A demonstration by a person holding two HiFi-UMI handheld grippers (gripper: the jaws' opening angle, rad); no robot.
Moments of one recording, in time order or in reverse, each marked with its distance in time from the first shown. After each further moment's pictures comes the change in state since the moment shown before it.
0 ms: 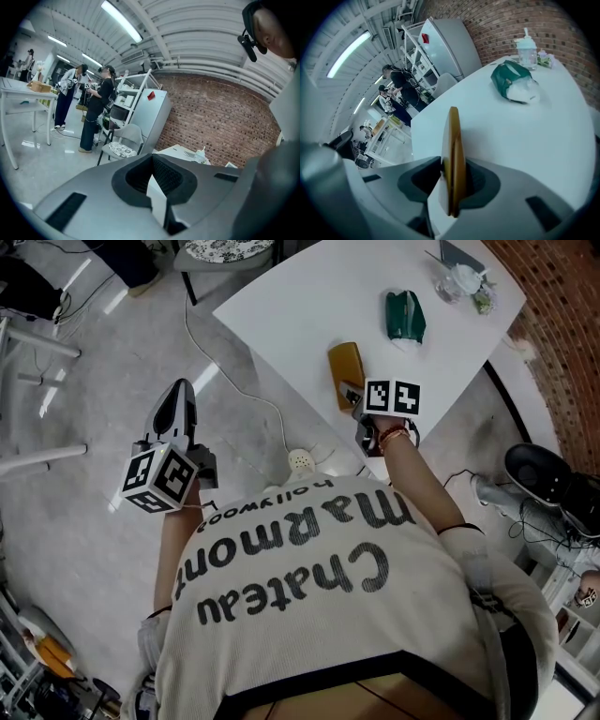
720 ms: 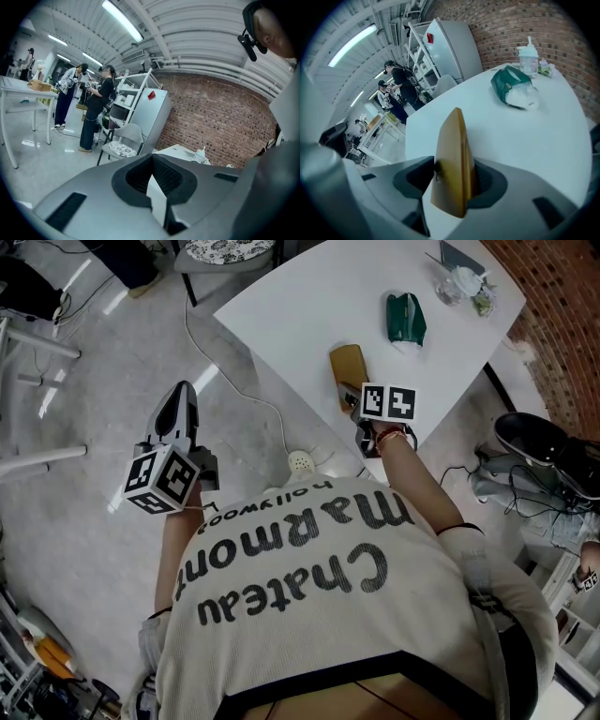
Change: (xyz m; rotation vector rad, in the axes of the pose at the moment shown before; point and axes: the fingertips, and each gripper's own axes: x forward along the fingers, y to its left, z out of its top) left arm 0.000 0.002 -0.002 -0.006 0.005 0.001; right arm 0.005 -0.008 0.001 -0.068 -0.032 -0.065
